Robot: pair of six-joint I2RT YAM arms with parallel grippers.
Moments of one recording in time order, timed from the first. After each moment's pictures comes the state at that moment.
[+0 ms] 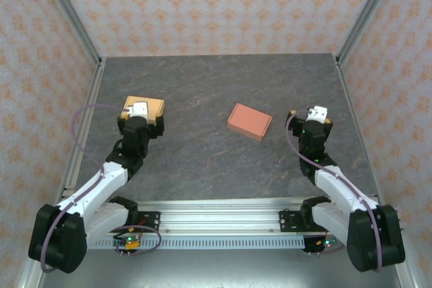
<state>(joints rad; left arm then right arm) -0.22 0.99 0.42 0.10 -0.44 -0.09 0.16 1.00 0.33 0.33 0.41 0.15</state>
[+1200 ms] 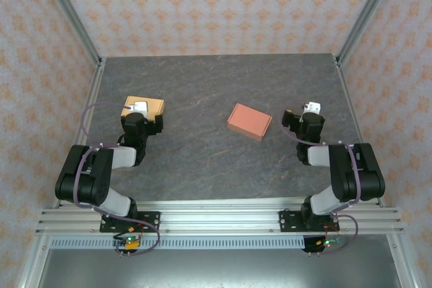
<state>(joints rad) -0.05 1.50 0.42 0.62 -0.22 -0.04 0.03 1.52 0.41 0.69 0.19 0.15</state>
